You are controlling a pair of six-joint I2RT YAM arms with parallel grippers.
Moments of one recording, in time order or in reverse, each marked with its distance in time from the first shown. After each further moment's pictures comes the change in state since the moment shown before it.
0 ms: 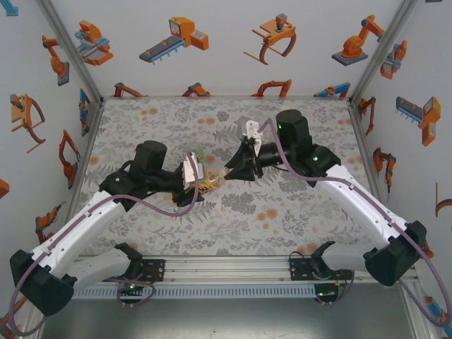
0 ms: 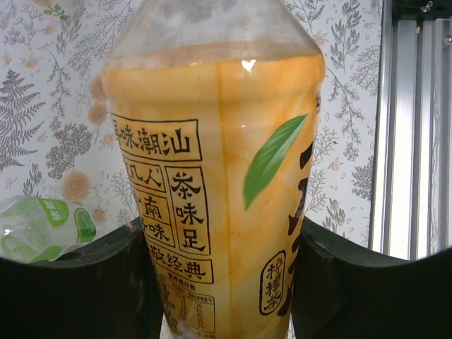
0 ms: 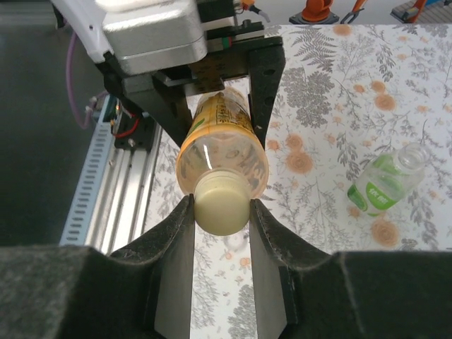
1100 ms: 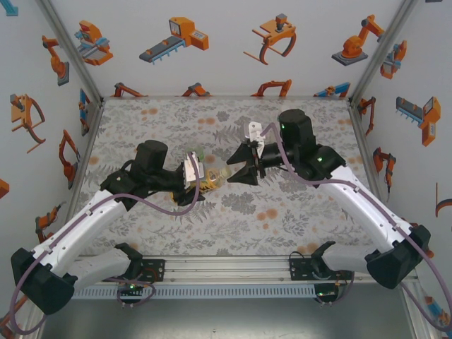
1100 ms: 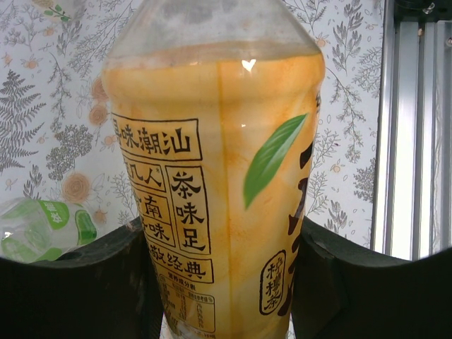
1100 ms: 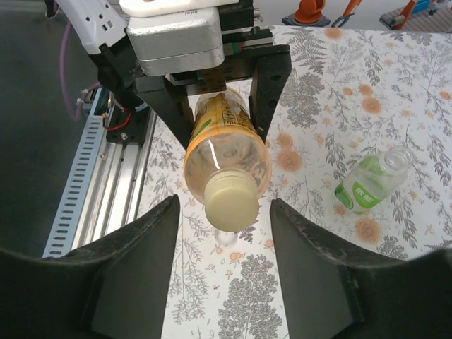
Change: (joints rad) left arm 0.000 0.012 0.000 0.013 0.003 -0.003; right arm 0.000 -0.021 0.029 -0.068 0.007 -0.095
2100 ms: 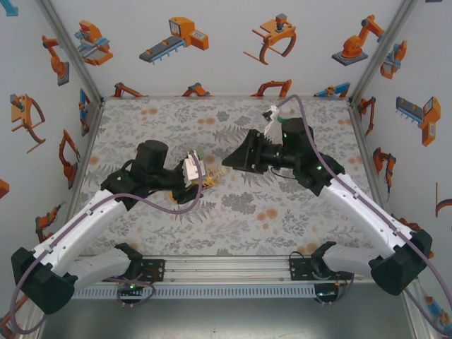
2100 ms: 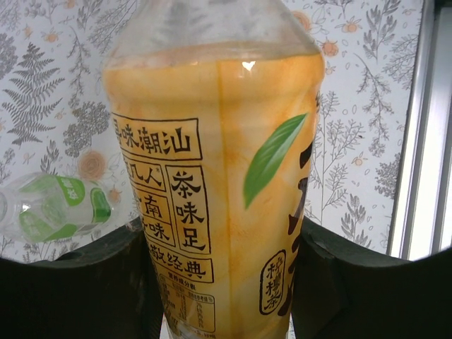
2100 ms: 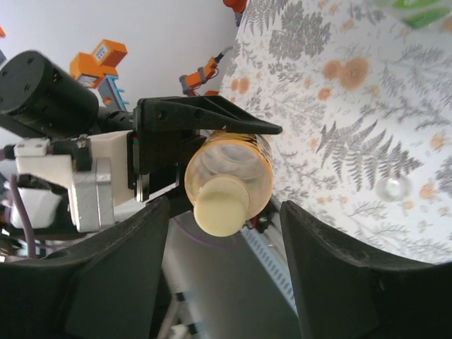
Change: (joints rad) left arm 0.000 0.003 0.000 0.002 -0.079 -0.010; right arm 0.001 -0.061 -0.113 0.112 0.433 1.243
